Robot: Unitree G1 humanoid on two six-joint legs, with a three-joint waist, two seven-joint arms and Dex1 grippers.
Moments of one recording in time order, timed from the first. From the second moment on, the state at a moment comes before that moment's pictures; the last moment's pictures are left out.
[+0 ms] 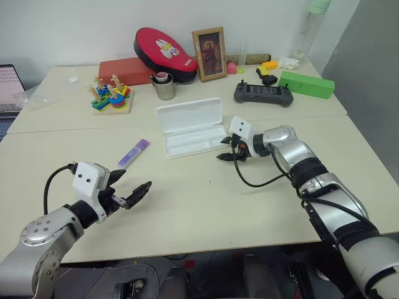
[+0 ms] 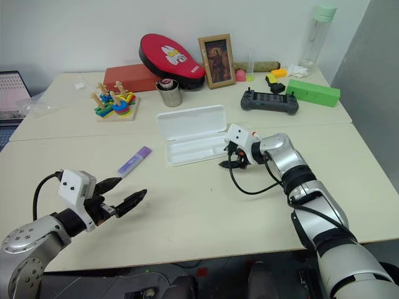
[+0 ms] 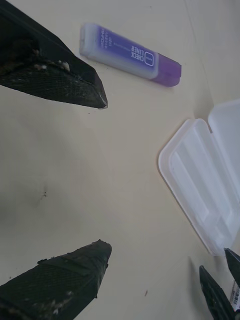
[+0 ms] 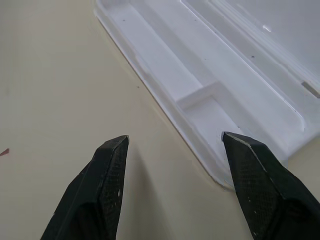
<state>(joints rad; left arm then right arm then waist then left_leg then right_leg) 0.19 0.66 0.39 -0.51 -0.57 0.62 -0.58 -1.11 -0.30 0.33 1.00 -0.02 0.04 1.04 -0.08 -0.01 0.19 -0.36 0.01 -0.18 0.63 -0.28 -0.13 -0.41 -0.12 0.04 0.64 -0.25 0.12</state>
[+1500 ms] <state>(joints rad) 0.18 0.62 0.38 -0.51 -0.54 0.60 -0.53 -1.24 -0.18 0.34 1.22 -0.26 -0.07 0.98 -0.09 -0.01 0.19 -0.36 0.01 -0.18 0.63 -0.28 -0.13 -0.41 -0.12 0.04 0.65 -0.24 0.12</state>
